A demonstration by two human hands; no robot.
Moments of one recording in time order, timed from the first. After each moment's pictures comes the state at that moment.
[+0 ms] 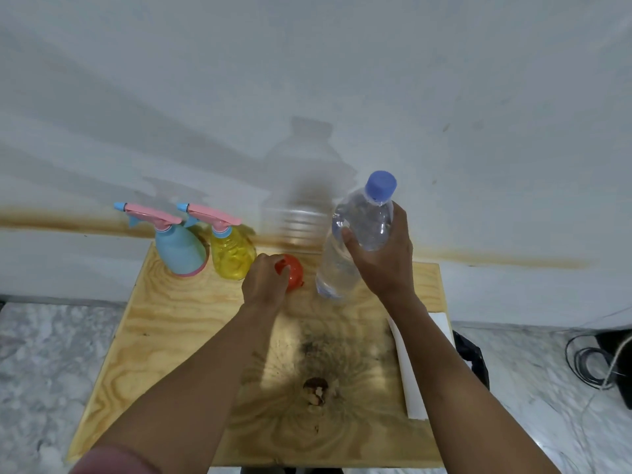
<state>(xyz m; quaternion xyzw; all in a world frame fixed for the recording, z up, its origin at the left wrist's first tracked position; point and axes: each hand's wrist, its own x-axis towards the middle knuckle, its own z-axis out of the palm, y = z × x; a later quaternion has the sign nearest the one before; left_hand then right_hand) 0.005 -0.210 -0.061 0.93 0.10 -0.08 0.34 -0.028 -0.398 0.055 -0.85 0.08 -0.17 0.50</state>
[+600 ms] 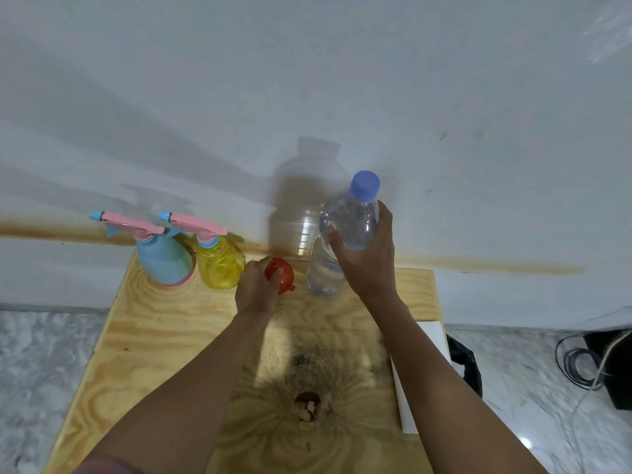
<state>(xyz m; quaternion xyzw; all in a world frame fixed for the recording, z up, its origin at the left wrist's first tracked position) 0.018 -0.217 -0.081 0.91 0.11 -0.06 0.39 -0.004 -0.391 0.042 -0.83 0.09 -0.17 0.53</state>
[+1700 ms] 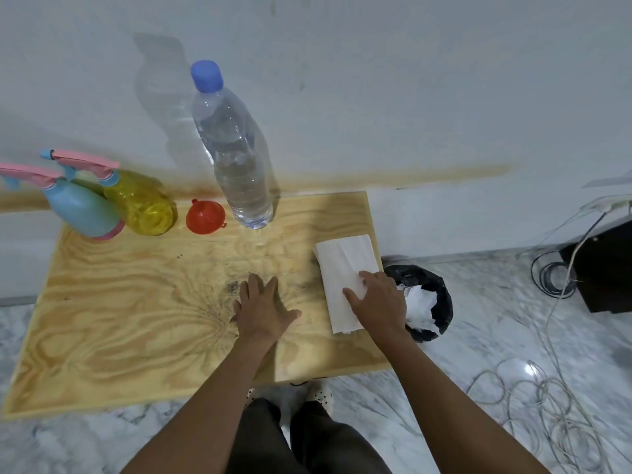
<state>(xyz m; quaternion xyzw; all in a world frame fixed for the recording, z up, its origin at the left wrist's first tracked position) -0.172 -0.336 -0.101 0.95 0.02 -0.25 0.16 -0.215 -0.549 -0.087 -0.94 0.23 0.10 0.22</state>
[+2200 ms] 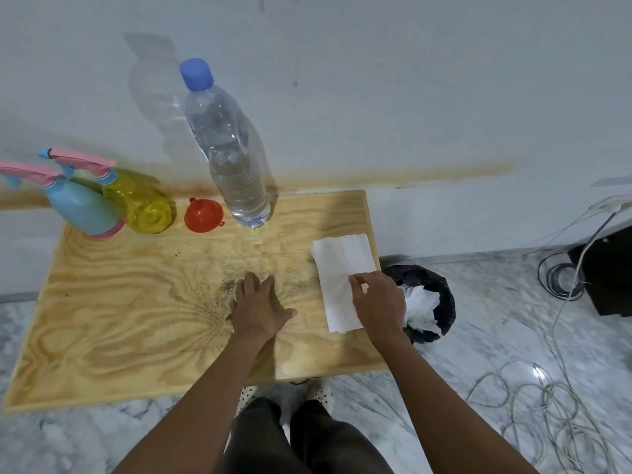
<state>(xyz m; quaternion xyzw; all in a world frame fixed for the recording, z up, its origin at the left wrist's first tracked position) -0.171 -0.337 -0.101 0.95 0.03 -0.26 0.17 -0.217 -0.551 -0.092 -0.92 0.25 -0.01 0.30</state>
